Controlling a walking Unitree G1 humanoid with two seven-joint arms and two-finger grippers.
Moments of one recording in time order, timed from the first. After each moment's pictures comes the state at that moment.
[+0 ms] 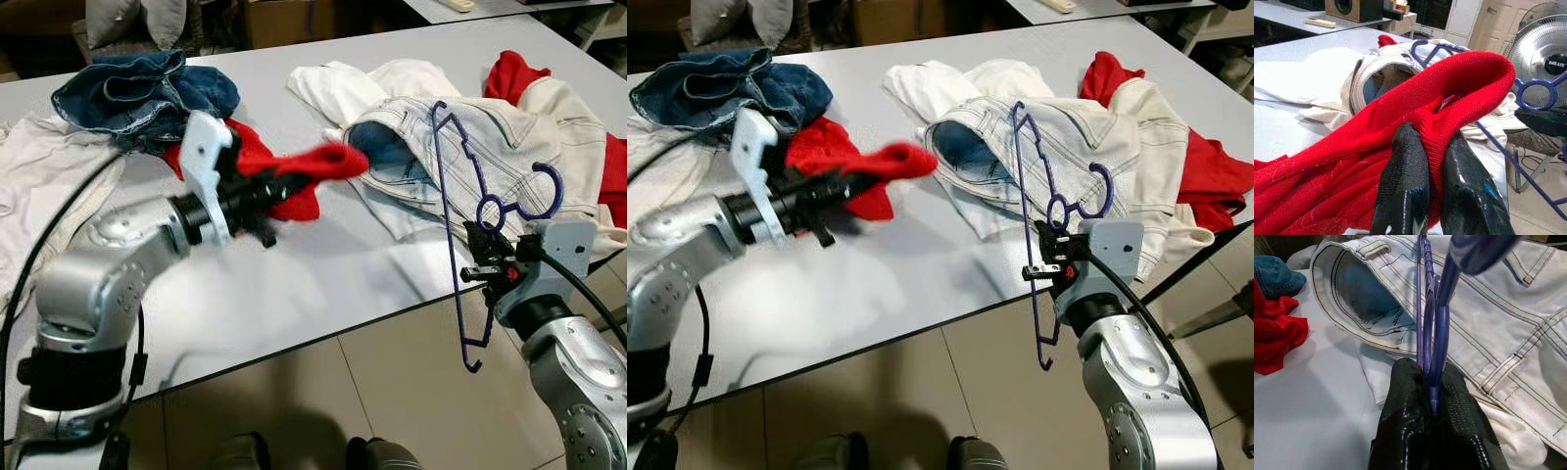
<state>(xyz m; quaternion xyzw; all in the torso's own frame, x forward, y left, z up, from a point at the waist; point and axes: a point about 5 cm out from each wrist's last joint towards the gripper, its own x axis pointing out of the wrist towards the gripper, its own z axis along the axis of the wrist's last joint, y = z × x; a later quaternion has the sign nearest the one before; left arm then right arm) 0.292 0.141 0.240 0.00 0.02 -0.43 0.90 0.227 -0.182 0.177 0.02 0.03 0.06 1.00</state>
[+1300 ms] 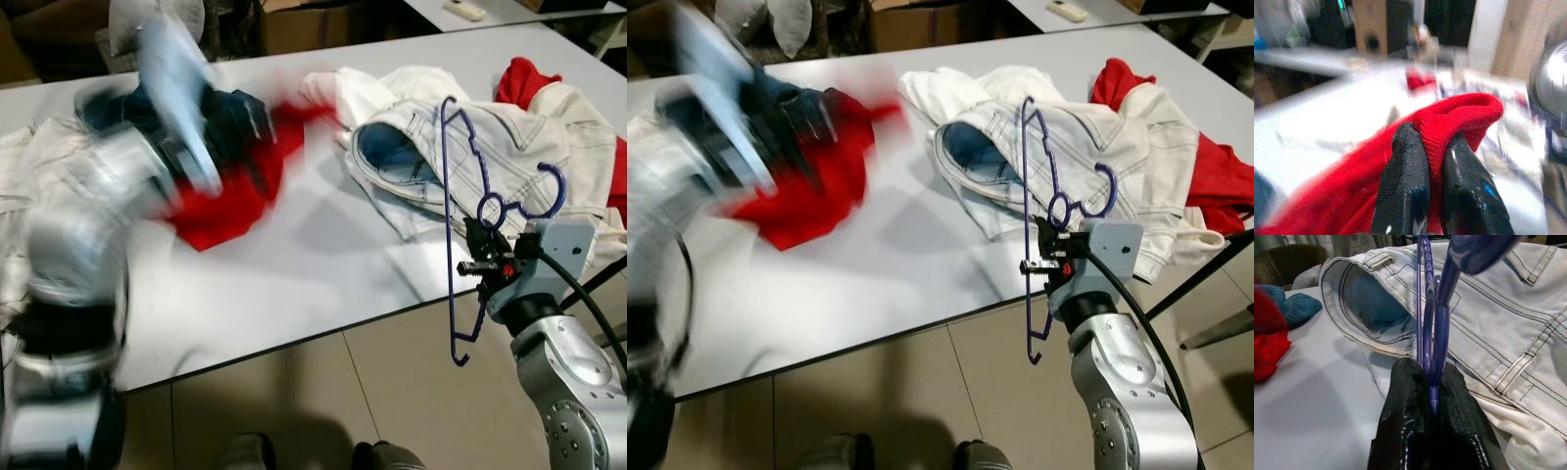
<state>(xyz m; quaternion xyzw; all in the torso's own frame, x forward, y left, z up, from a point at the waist) 0.313 0.139 0.258 0.04 -0.02 -0.40 0.91 0.231 -0.178 0.171 0.05 0.02 0.04 1.00</state>
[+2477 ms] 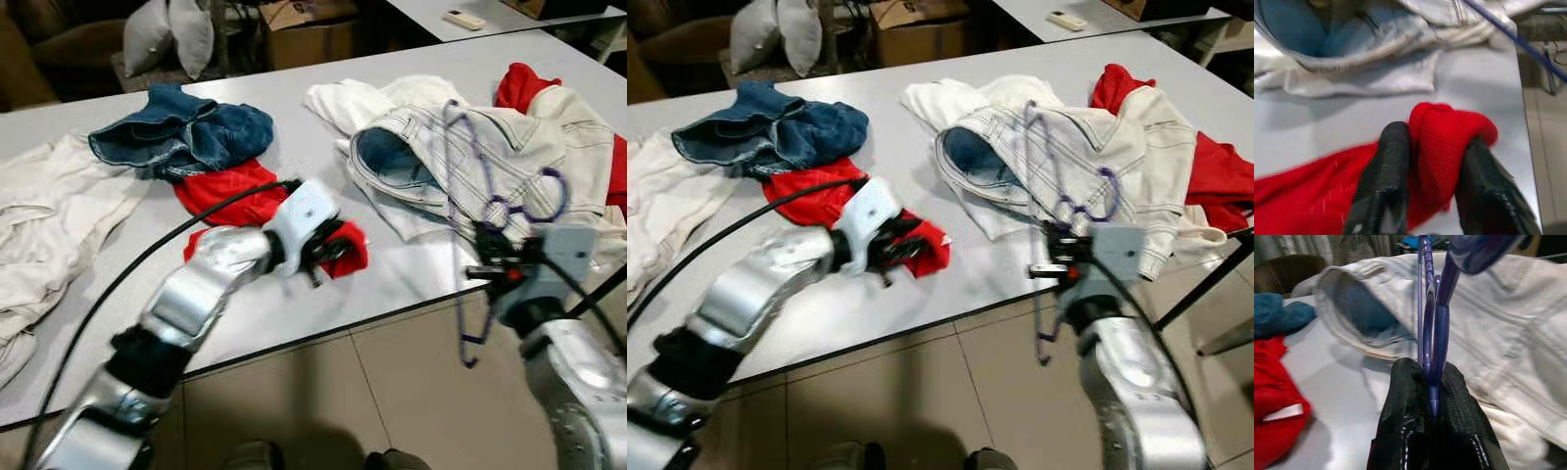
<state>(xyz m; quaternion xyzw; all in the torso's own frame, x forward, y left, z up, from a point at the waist) 0.306 0.084 0.168 0.18 0.09 -0.48 0.85 0.228 -0.194 0.168 0.03 0.02 0.02 1.00</state>
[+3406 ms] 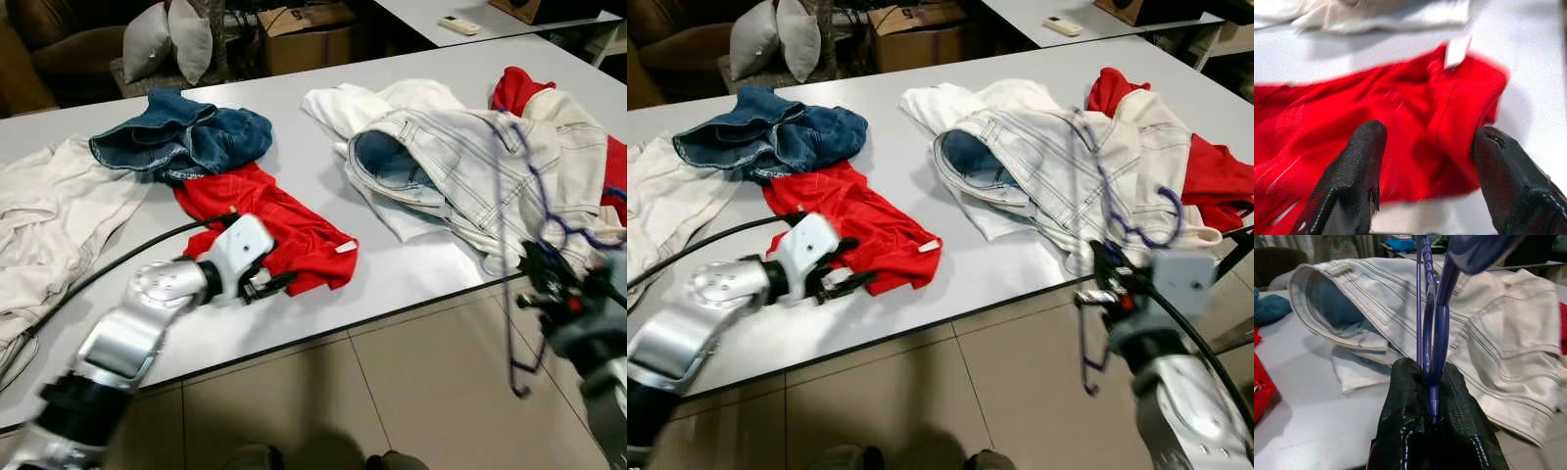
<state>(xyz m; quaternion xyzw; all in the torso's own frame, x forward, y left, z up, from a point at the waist) 0.289 0.139 0.143 0.19 0.12 -0.42 0.88 0.190 -0.223 0.173 0.00 0.02 0.00 1.00</state>
